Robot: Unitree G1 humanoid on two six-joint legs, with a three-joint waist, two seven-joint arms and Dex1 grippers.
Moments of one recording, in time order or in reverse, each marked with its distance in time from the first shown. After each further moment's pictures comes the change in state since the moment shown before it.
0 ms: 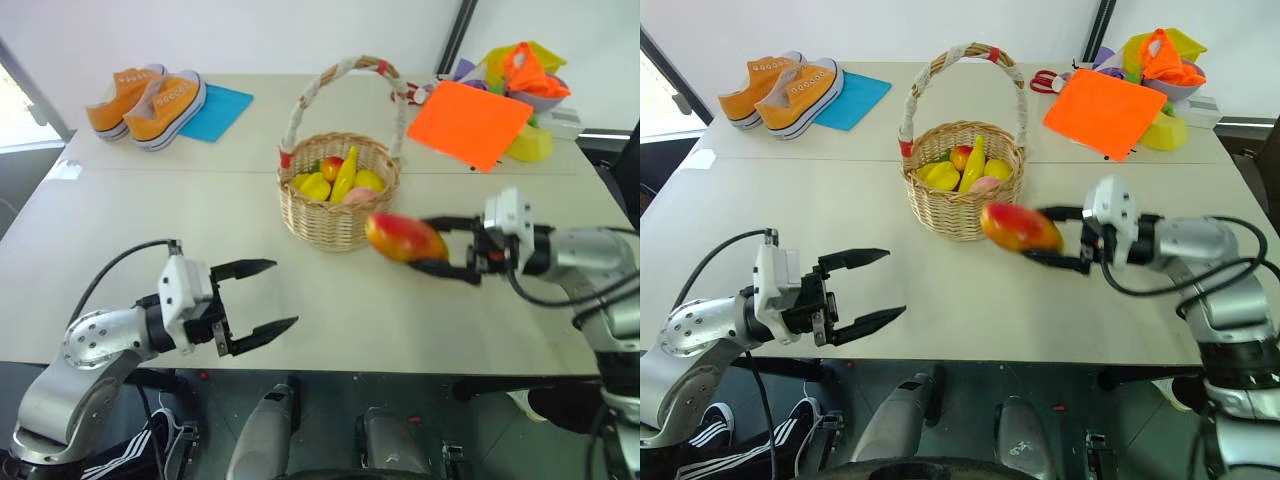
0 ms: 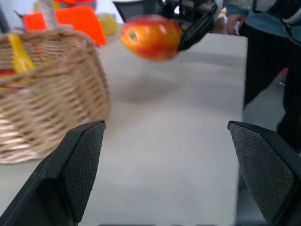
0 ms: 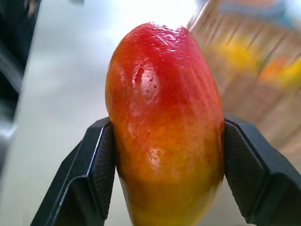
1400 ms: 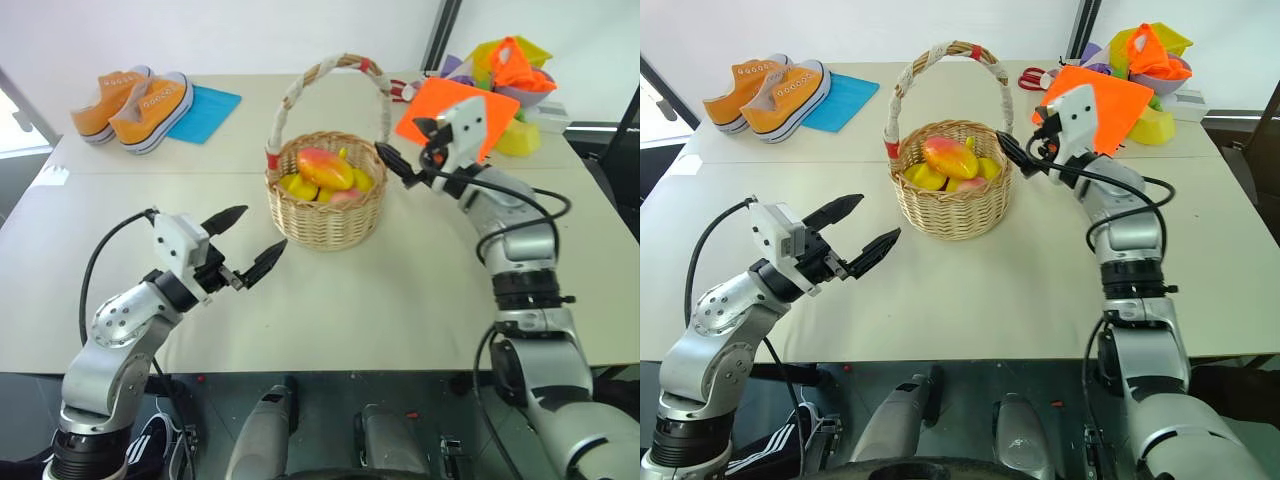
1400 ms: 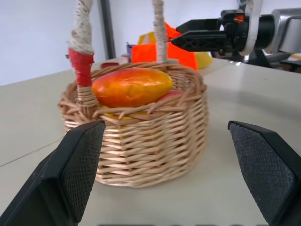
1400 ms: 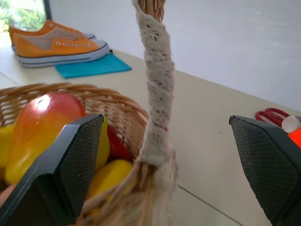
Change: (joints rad) left arm -0.122 -0.186 -0.036 0.083 0.133 -0.012 0.307; right arm -0.383 0.379 -0.001 0.556 -0.290 -0.116 -0.521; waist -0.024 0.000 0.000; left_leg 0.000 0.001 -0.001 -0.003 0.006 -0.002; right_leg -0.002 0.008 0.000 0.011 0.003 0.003
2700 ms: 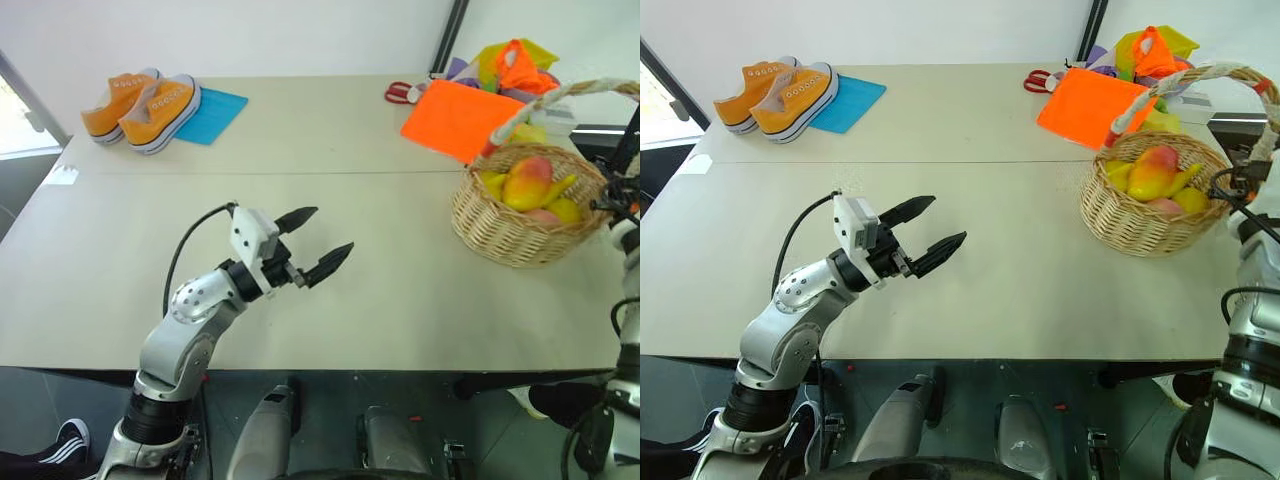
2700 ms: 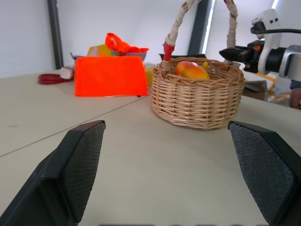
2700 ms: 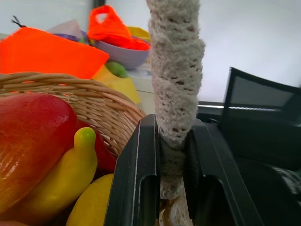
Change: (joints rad) left arm -0.183 -0.169 -0.229 0.130 0.025 0.004 -0.037; right arm 0.500 -0.332 -0.472 -0.217 0.001 0.060 -0.339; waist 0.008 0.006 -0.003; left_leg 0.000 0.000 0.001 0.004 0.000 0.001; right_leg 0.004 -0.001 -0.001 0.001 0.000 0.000
